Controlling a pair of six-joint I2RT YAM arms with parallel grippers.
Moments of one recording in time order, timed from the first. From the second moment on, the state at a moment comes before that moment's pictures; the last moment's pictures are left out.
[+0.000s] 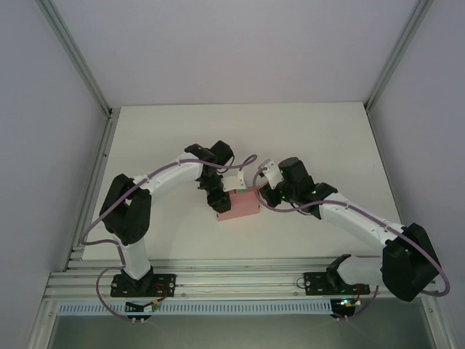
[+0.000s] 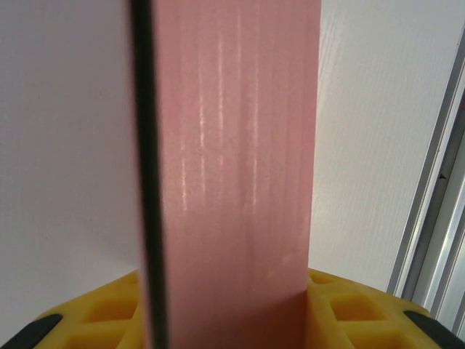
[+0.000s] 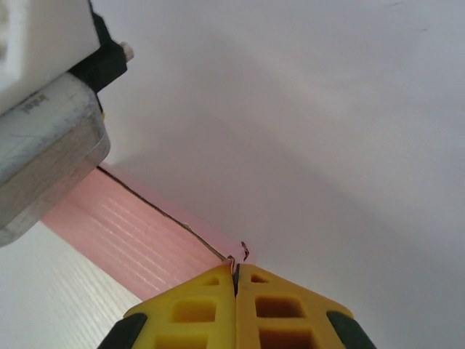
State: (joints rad) left arm -0.65 1.82 1.41 -1.07 0.35 0.65; right arm 0.65 1.25 0.77 -0.27 -0.16 -0.06
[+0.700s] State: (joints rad) left arm -0.65 1.82 1.41 -1.05 0.34 0.59; right arm 0.77 1.27 0.78 -0.25 0.08 0.40
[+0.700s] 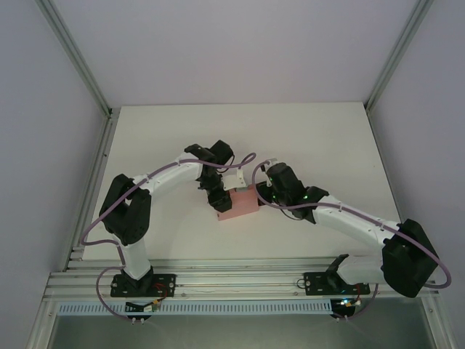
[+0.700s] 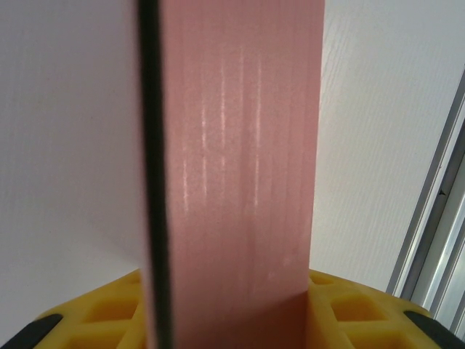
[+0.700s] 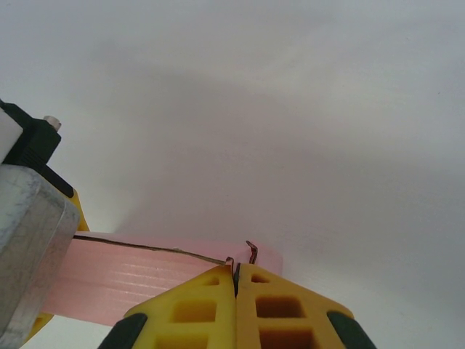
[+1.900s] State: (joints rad) left arm -0.67 1.46 1.30 -0.81 0.10 0.30; right arm 0.92 1.21 0.72 -0.27 0.21 0.45
